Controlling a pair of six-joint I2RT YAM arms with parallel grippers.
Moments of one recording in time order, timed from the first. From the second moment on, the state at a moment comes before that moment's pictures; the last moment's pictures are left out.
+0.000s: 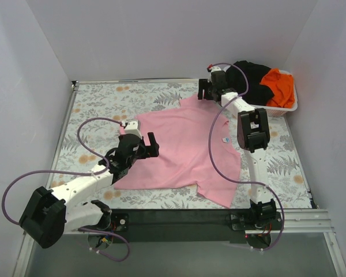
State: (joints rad) left arm -0.62 1.12 0.55 0.05 -0.24 -0.52; right arm 0.26 2.46 2.02 -0.17 -0.02 0.19
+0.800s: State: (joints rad) left arm -0.21 1.14 0.61 0.02 -0.22 -0.56; right arm 0.55 1.79 1.28 0.10 -0.09 0.10
